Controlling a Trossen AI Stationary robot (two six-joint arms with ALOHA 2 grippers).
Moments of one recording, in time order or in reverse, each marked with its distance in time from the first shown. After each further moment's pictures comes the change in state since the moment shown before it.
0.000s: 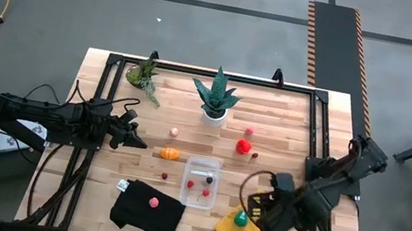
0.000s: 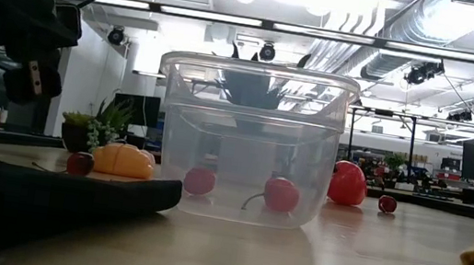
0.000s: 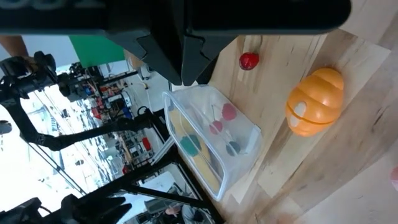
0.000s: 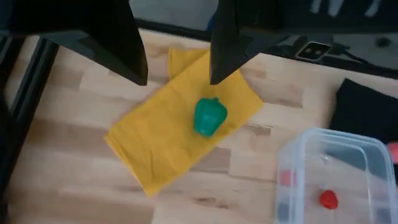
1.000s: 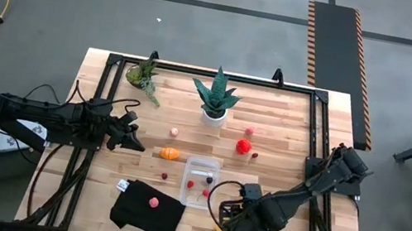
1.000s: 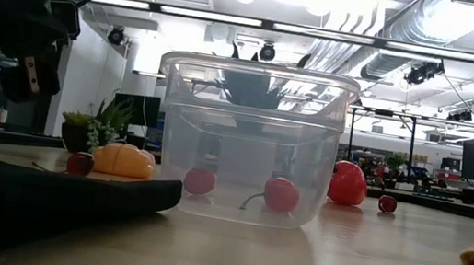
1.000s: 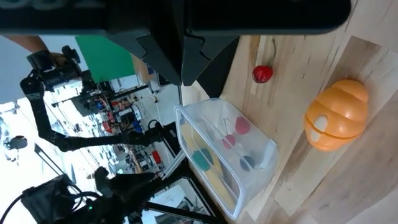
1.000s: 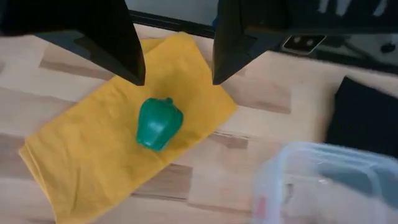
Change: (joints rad) left arm 0.000 0.000 0.000 0.005 0.078 0.000; right arm -0.072 0.222 0.000 0.235 -0.045 -0.105
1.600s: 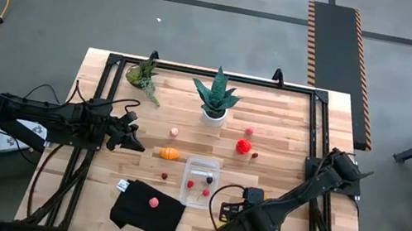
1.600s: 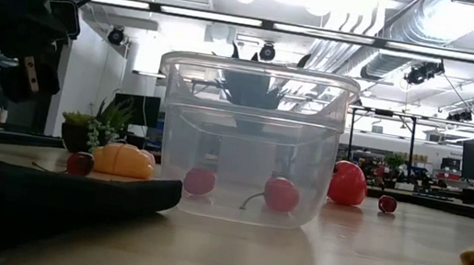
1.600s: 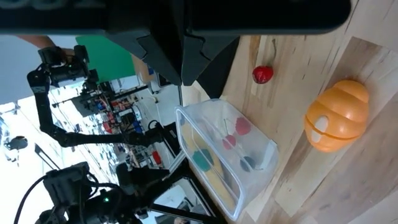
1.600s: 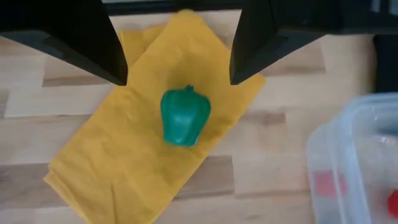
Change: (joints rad) left arm 0.000 0.000 0.000 0.000 0.001 -0.001; right arm -0.002 0.072 -0.007 -0.061 -0.028 0.195
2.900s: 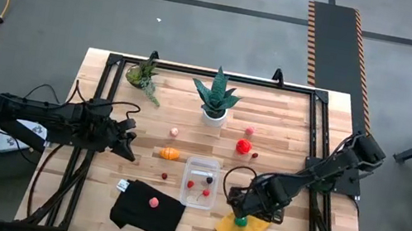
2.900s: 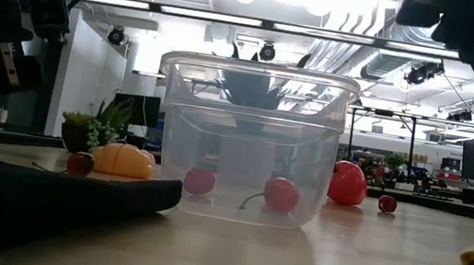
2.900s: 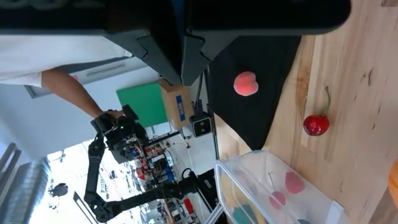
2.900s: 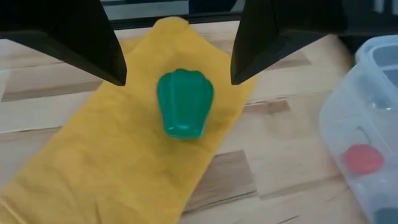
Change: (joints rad) left arm 0.000 0.000 0.000 -0.003 0.263 -0.015; right arm -0.113 -0.302 -0.532 0.498 -0.176 0.049
